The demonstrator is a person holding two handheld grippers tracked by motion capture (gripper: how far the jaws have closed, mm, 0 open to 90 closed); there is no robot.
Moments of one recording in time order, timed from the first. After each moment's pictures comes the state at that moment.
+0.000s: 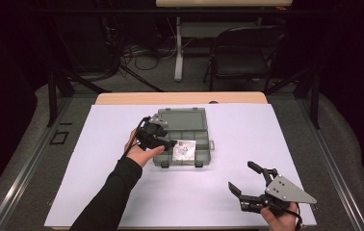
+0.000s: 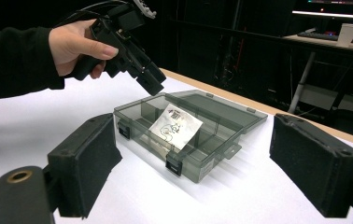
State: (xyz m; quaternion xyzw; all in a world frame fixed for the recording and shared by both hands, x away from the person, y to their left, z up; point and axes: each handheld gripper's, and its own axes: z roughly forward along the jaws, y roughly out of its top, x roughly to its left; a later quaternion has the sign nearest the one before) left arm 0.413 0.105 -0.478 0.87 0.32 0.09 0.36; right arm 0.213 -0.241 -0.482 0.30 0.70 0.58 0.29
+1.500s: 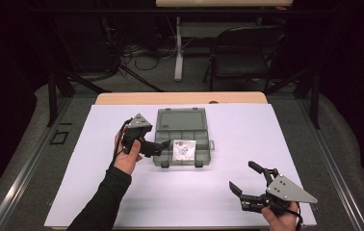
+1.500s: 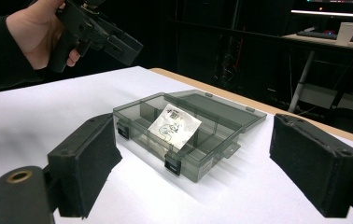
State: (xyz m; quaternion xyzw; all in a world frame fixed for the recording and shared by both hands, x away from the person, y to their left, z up) left arm 0.378 0.137 -0.456 0.82 0.34 0.13 0.45; right arm 0.213 -0.243 -0.483 0.30 0.70 0.58 0.29
